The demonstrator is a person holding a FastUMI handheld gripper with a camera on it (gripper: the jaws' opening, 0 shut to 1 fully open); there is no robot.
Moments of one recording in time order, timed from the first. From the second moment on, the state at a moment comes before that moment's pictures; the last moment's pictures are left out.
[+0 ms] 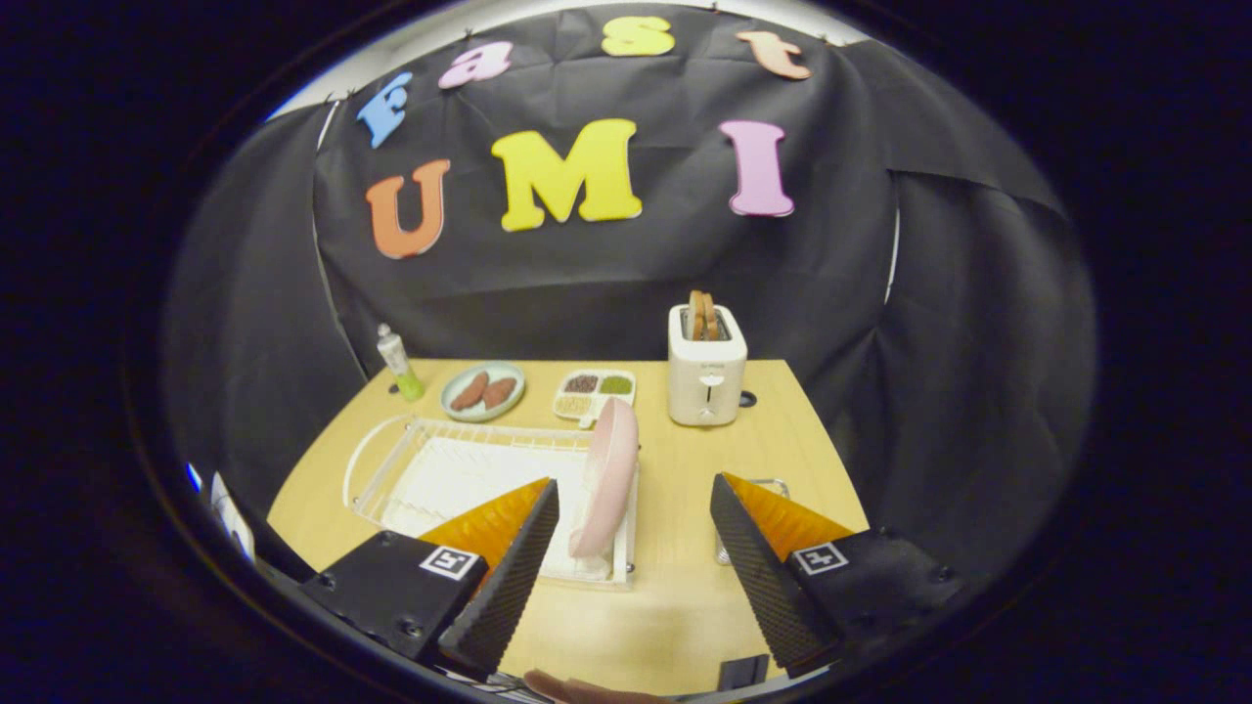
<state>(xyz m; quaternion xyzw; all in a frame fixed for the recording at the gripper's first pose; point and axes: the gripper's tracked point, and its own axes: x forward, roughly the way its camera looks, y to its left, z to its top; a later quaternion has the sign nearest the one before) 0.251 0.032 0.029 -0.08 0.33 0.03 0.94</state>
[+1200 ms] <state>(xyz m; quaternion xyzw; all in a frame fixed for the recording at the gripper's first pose) 0.341 0.044 -0.040 -0.07 0.62 -0.02 0.78</state>
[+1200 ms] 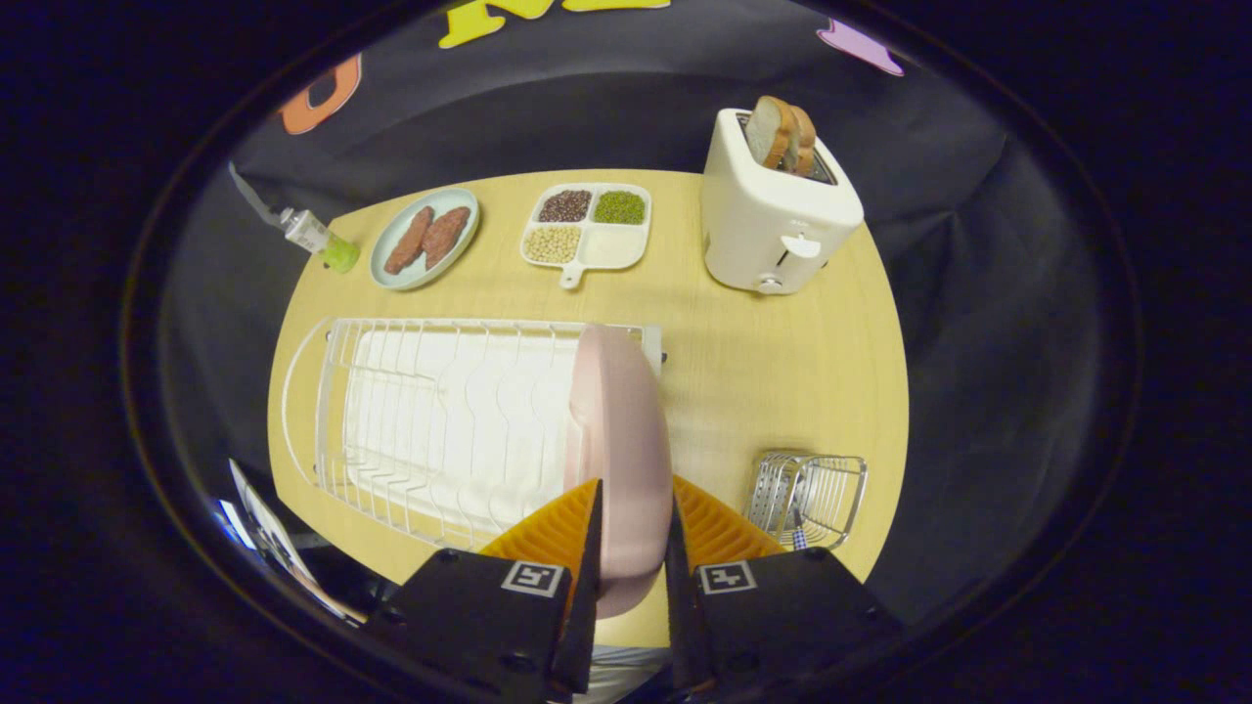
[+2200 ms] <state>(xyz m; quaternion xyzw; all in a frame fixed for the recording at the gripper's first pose) 0.234 0.101 0.007 -0.10 0.49 -0.08 0.86</state>
